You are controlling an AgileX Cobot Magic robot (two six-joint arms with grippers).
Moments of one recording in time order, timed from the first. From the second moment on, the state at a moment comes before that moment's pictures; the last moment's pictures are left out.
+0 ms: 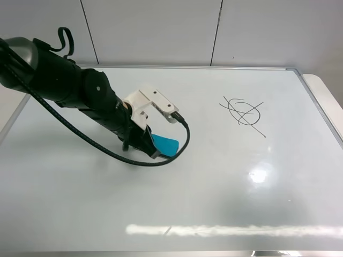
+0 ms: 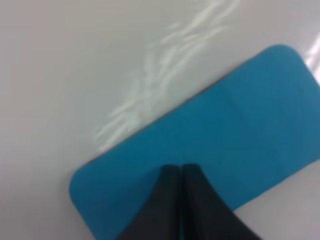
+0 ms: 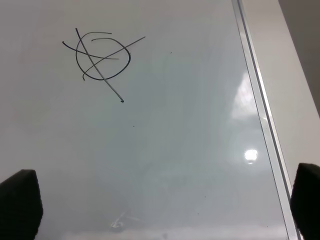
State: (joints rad) left arm -0.66 1.93 -0.94 -0.42 0.18 0.59; right arm 0.03 0.00 -0.51 0.00 1.08 -0.02
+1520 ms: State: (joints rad) left arm -0.93 2.36 -1.67 -0.33 0.46 0.31; right arm 0.03 0.00 -0.51 0.00 1.08 -0.02
